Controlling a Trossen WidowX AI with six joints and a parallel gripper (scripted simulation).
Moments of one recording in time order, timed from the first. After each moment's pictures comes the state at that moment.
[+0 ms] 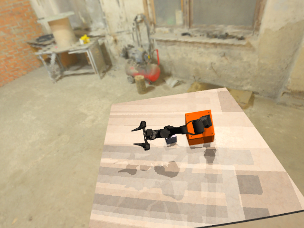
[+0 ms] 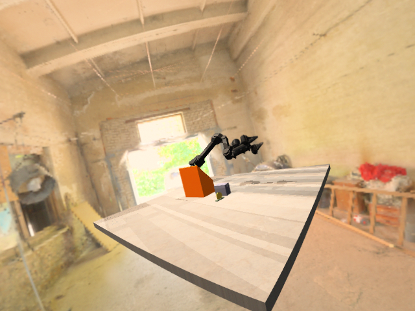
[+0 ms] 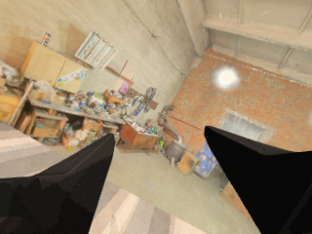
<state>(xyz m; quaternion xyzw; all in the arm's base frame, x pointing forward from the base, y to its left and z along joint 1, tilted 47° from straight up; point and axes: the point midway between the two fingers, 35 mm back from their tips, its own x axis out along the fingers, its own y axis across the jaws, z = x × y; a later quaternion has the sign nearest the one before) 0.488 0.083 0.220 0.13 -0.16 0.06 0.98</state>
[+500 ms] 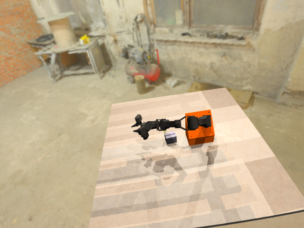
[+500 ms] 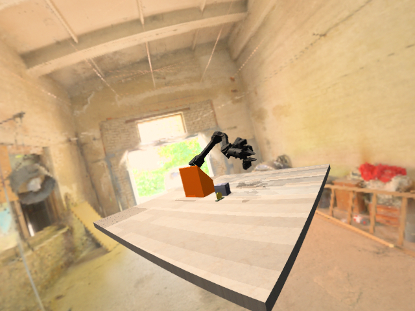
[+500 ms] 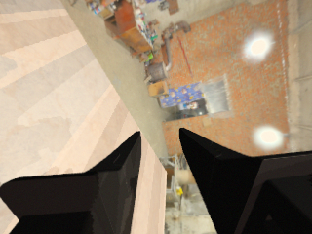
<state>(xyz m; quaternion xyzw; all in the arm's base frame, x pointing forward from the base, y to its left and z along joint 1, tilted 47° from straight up) 0.517 0.036 0.061 -0.22 0.15 0.11 0.96</state>
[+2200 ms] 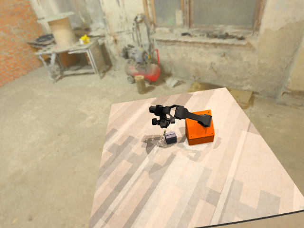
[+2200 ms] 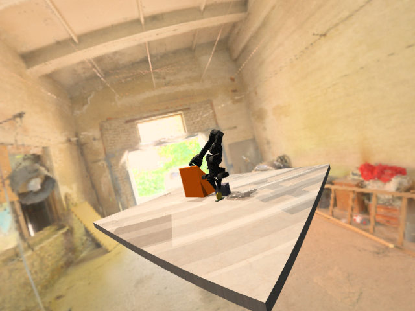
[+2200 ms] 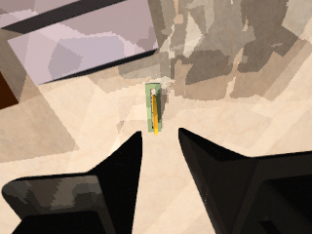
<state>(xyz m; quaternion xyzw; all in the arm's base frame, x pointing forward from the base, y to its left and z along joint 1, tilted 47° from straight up) 0.309 0.024 -0.113 -0.25 0.27 0.68 0.64</state>
